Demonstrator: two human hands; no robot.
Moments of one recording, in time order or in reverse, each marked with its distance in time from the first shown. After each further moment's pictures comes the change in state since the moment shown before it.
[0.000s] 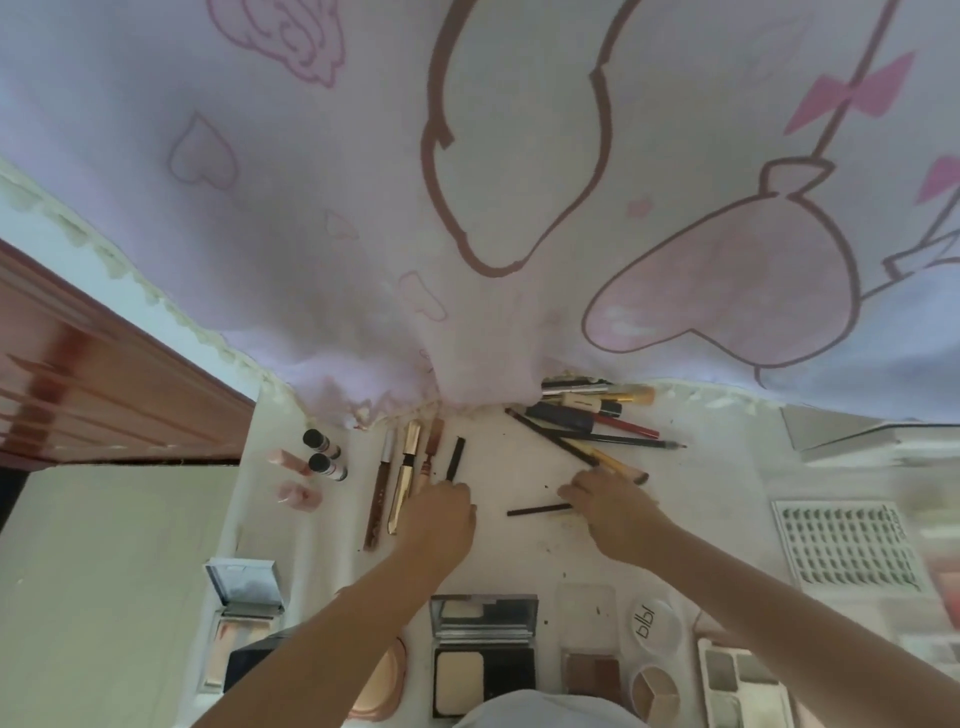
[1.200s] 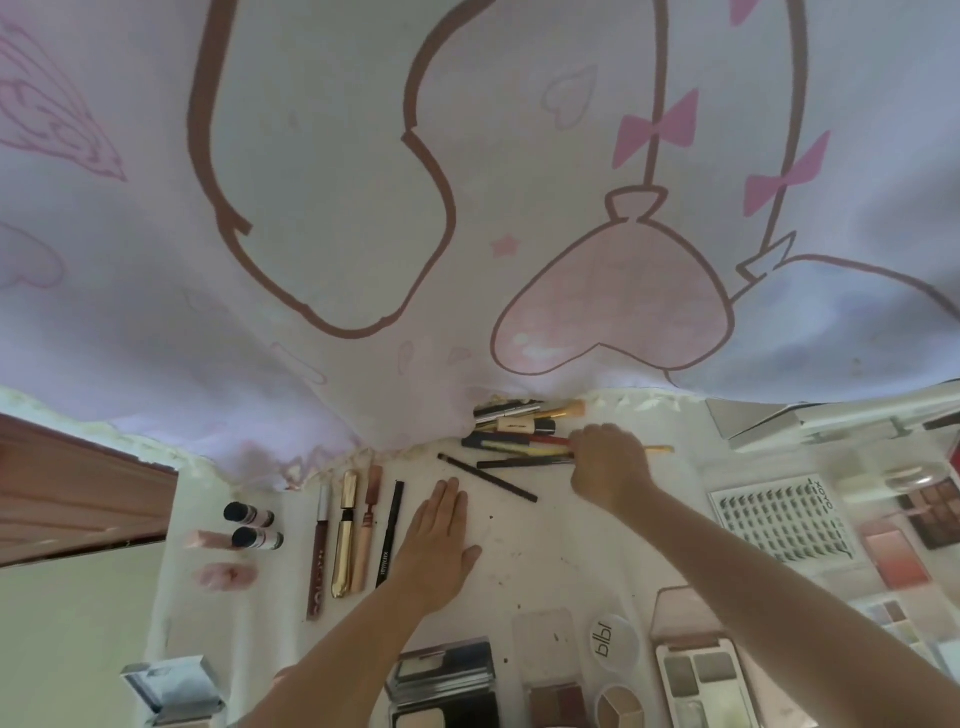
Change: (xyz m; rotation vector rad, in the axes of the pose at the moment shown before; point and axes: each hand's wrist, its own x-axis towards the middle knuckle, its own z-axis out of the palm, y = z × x) left_hand 0.040 0.035 0.023 0.090 -0.133 0.258; right_hand 0.000 0.058 -0.037 0.074 0.191 0.493
